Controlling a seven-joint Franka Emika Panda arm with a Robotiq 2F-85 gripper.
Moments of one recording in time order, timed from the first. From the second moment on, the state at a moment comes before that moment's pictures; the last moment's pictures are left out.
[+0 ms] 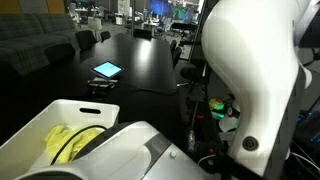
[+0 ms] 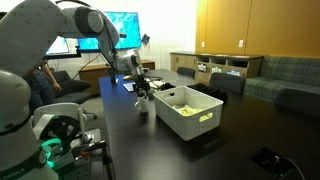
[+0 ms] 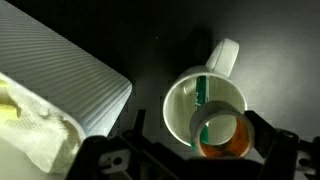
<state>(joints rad) 0.73 0.76 0.09 -1.52 -0.33 2.25 0.38</state>
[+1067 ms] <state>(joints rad) 0.73 0.56 0.03 -1.76 -0.33 2.24 0.52</state>
